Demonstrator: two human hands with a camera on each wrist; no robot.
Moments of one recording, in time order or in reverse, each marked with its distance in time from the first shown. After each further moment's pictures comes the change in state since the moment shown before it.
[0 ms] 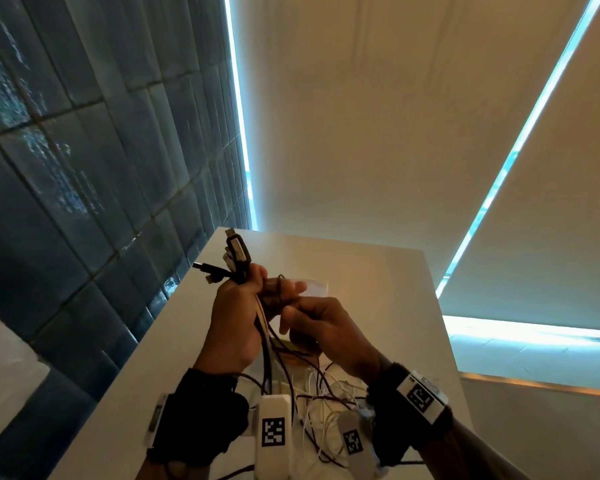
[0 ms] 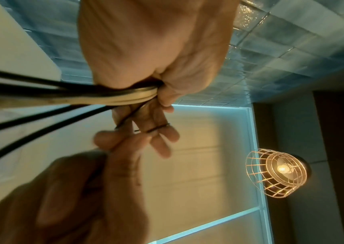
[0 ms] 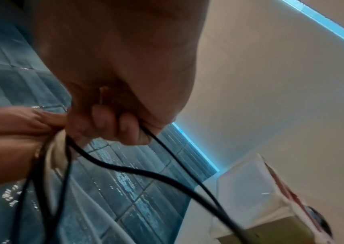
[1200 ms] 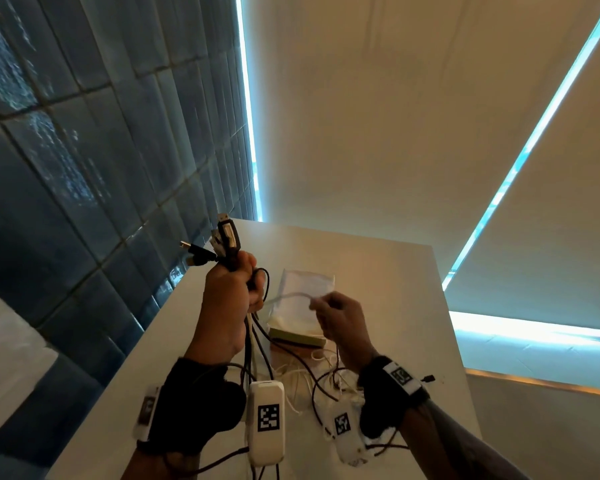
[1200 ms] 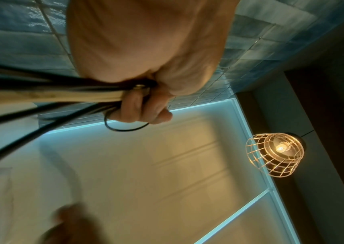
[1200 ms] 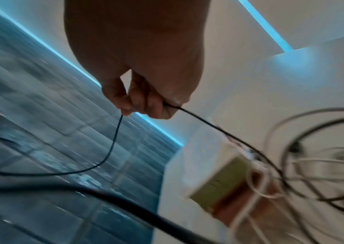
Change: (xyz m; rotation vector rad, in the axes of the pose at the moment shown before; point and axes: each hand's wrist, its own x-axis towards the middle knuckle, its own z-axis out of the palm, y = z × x) left_hand 0.009 0.013 -0.016 0.223 0.099 0.083; right_hand 0.015 0.067 -0.011 0.004 0.527 0.264
